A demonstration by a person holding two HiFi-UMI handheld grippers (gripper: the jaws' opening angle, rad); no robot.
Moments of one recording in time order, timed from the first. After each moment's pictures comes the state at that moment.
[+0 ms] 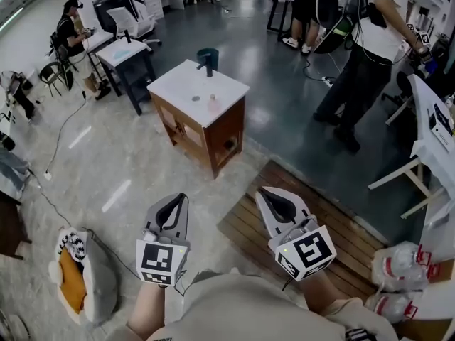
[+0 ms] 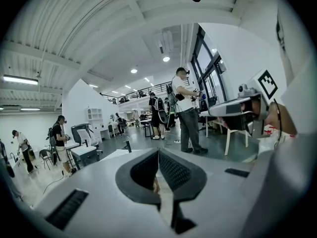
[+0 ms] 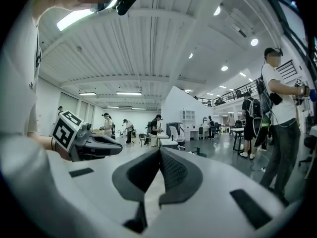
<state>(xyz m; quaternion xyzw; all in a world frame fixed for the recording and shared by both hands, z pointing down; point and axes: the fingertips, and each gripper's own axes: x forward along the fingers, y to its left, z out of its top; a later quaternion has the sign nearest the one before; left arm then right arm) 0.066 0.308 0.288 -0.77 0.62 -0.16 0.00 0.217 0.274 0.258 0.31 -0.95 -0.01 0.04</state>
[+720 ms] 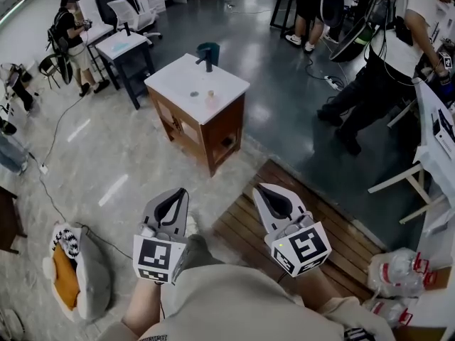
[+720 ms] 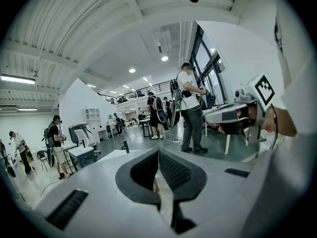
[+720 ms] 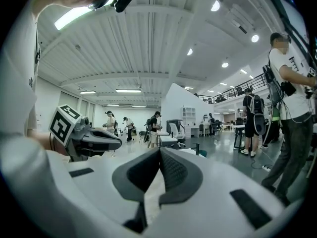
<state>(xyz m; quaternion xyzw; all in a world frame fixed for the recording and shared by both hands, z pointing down) 0.079 0.276 0.307 -0.77 0.62 -0.17 0.01 0.220 0.236 0.294 0.31 -0.95 0.00 0.05</state>
